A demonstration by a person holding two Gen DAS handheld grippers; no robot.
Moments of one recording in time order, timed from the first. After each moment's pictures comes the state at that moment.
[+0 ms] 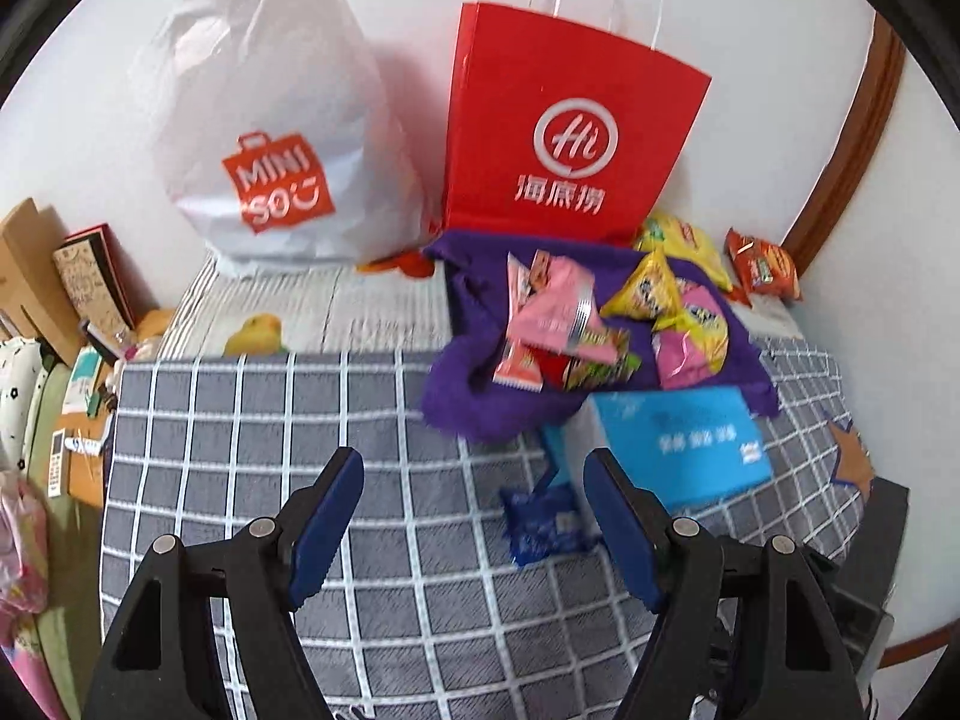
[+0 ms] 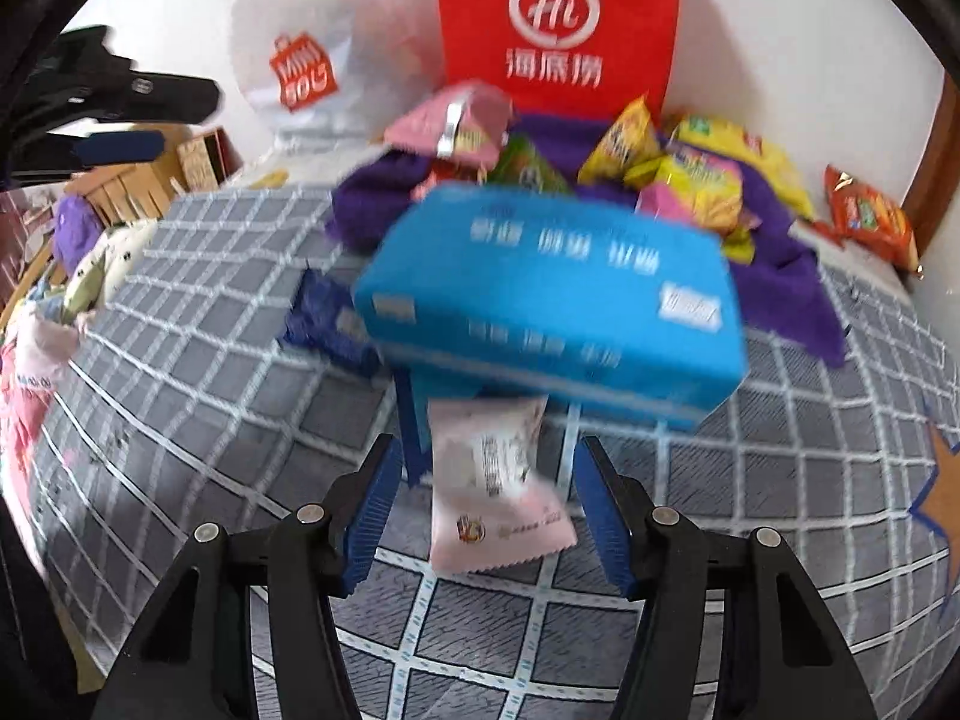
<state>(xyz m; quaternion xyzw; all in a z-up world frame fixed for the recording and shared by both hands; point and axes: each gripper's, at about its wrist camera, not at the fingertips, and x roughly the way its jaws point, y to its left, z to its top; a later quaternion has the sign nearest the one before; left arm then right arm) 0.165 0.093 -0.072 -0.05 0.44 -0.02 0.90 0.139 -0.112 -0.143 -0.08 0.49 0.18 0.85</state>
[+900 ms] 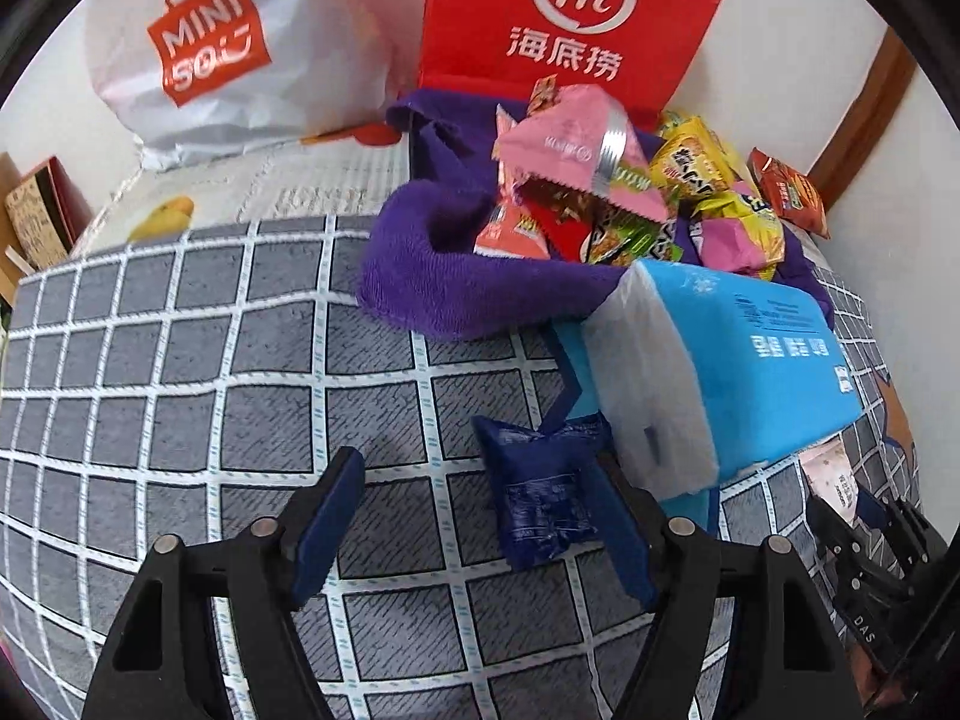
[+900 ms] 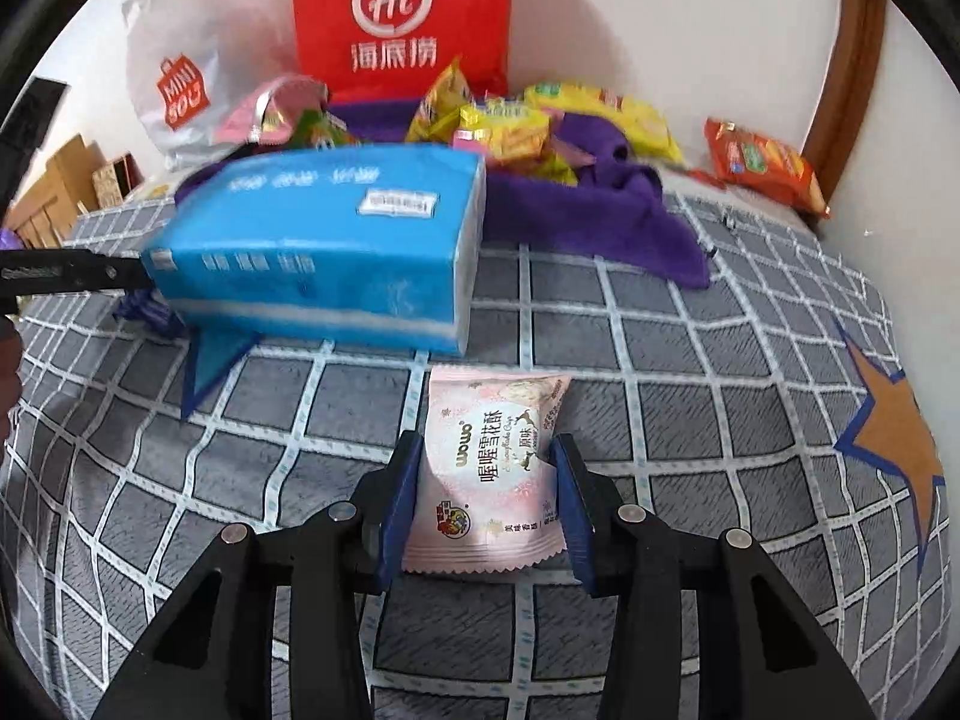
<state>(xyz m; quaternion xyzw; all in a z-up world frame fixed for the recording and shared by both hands) 0.197 0.069 -0.173 -0.07 0.50 -0.04 0.86 0.142 -0.200 -0.169 -0.07 0.46 0.09 0.88</state>
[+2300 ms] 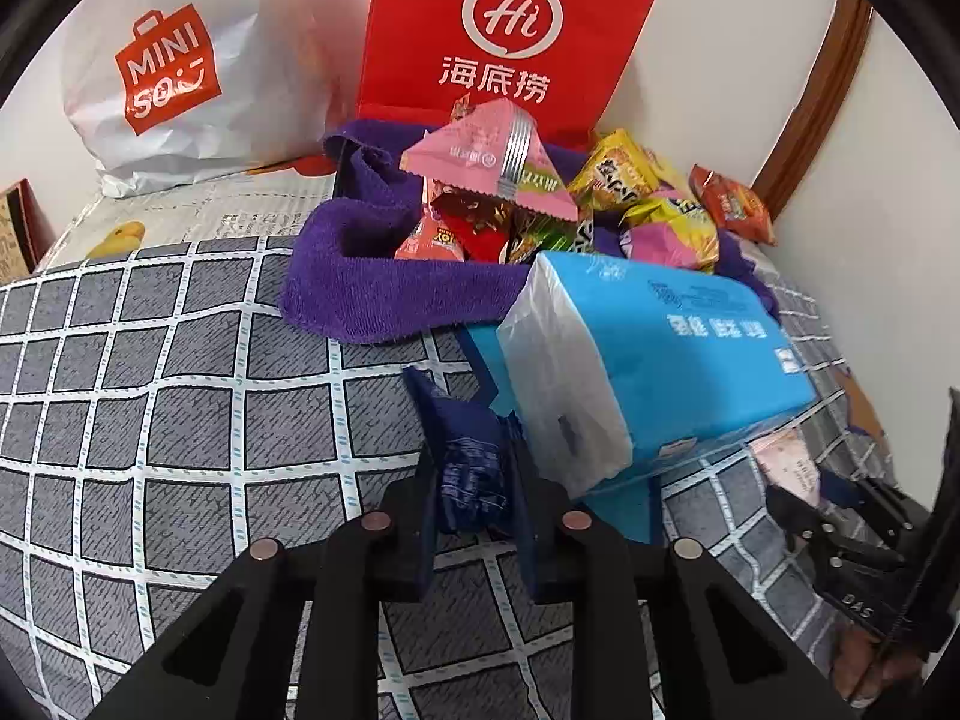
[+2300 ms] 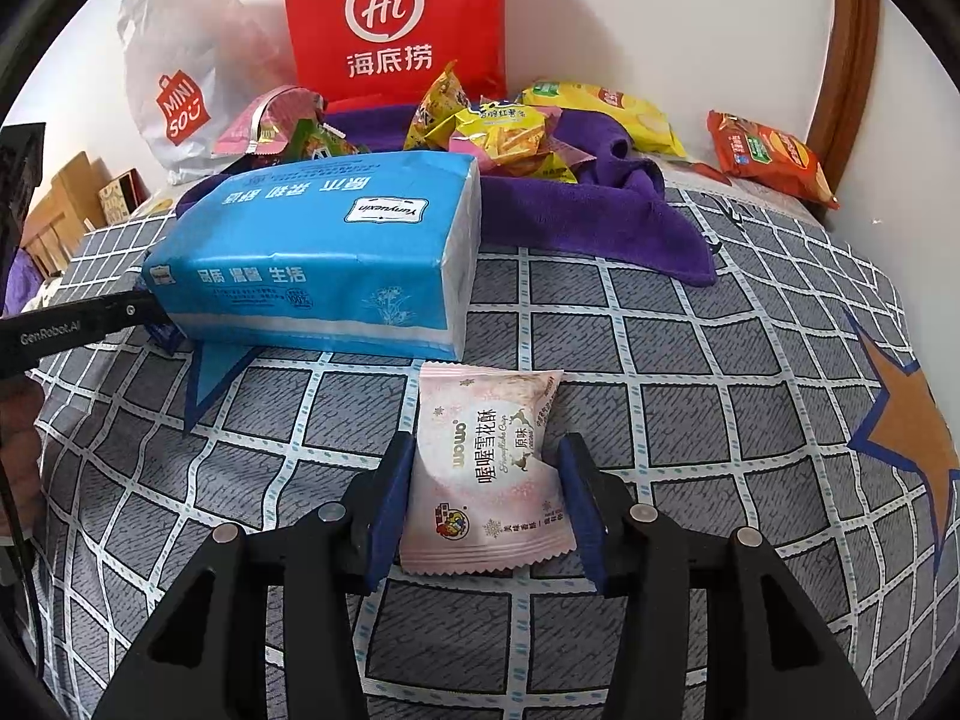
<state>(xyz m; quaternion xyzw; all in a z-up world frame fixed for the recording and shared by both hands) 0.177 0.051 -0.174 -0.08 0.44 -0.09 0.89 0.147 -0.205 -0.171 -0.05 0.47 0.10 0.88</state>
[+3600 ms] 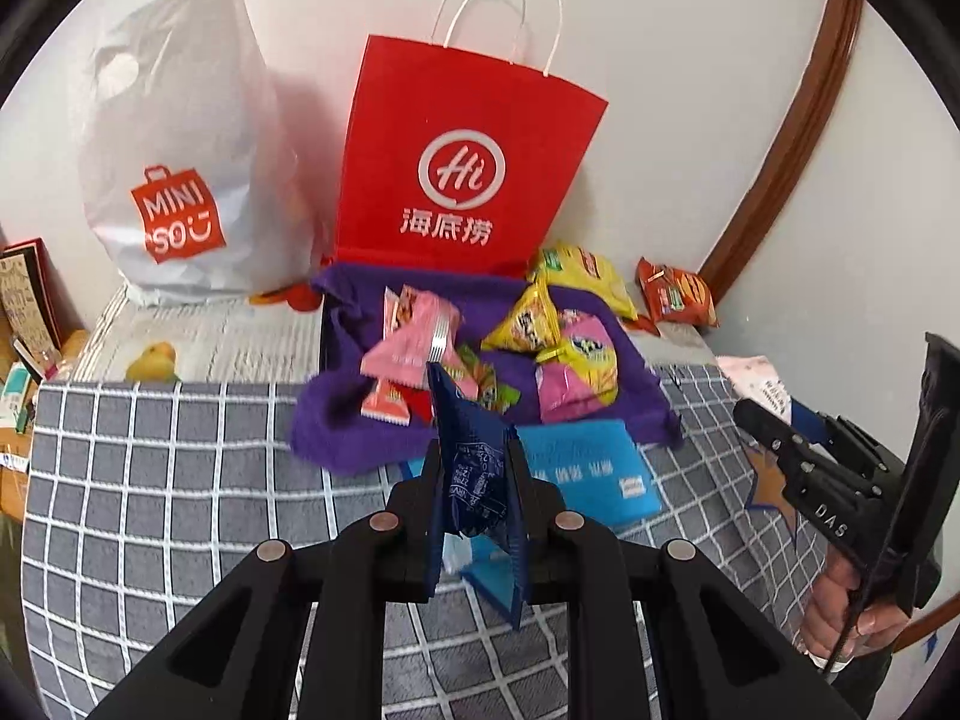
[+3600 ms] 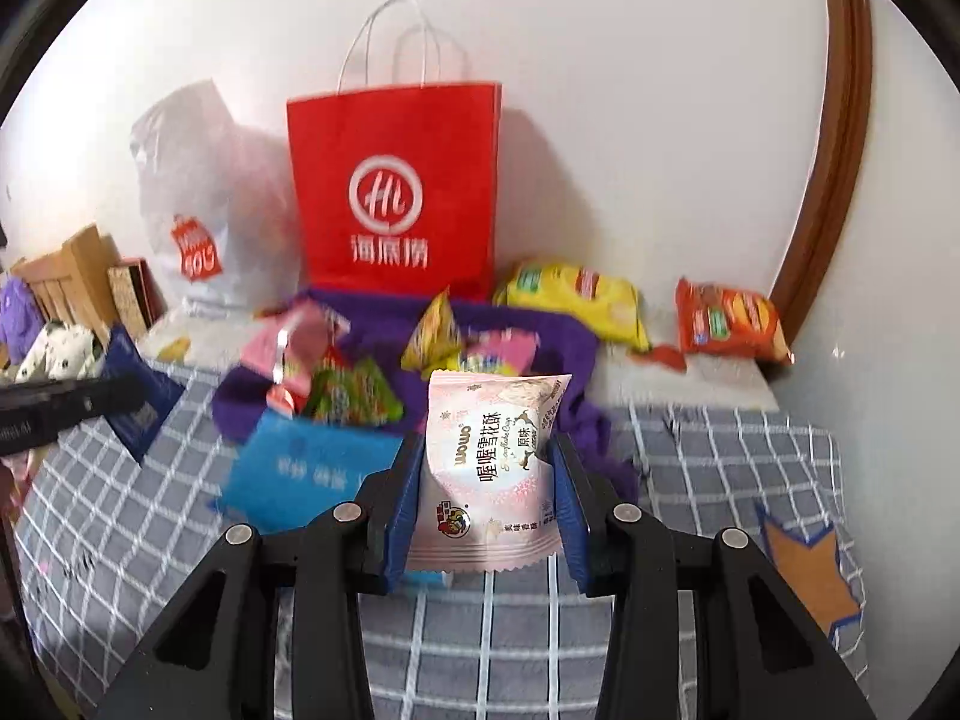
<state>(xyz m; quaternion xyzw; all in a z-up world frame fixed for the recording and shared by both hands) 0.174 0.043 -0.048 -0.10 0.40 -0.10 0.91 0.187 -0.193 -0.032 -0.06 0.36 0.09 0.93</state>
